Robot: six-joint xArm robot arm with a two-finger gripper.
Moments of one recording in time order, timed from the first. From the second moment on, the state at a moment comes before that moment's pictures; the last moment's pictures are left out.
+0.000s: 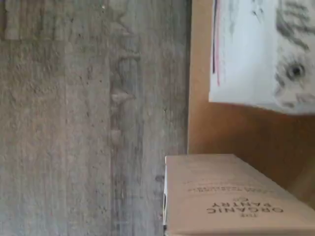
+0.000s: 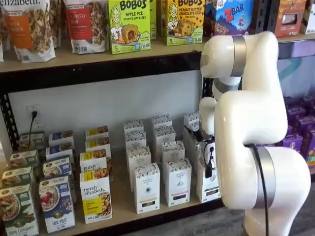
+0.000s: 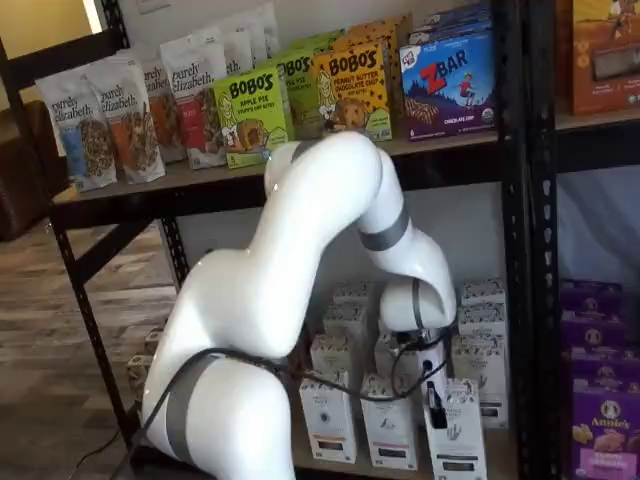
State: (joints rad) arm -0.26 0.97 -1.38 -0.23 0.40 -1.61
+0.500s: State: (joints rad) arm -0.21 0.68 -0.98 -0.29 0.28 -1.50
